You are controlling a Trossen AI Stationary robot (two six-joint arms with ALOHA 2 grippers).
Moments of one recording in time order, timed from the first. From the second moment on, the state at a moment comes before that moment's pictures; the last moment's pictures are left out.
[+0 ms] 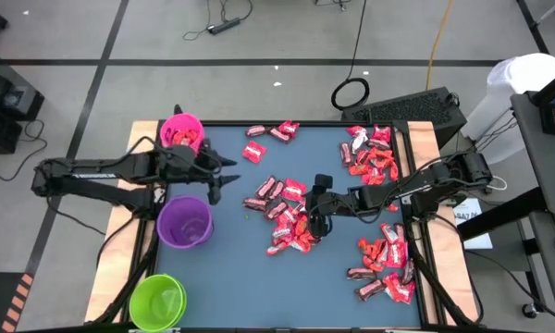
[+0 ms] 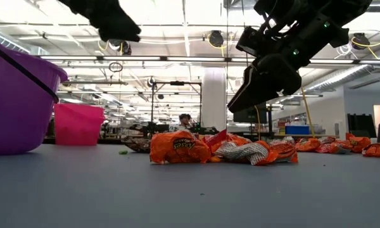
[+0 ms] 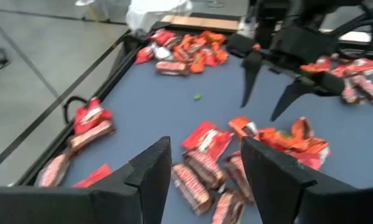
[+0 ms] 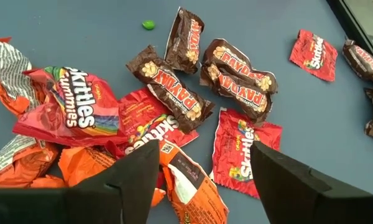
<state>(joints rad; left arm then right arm) 0.08 0.94 0.80 -0.30 -0.15 -0.05 0.13 1.52 0.74 0.05 0.34 0.01</state>
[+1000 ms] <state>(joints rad) -0.05 1.74 0.86 0.37 -0.08 -0.03 0.16 1.41 0.74 -0.10 0.34 0.07</state>
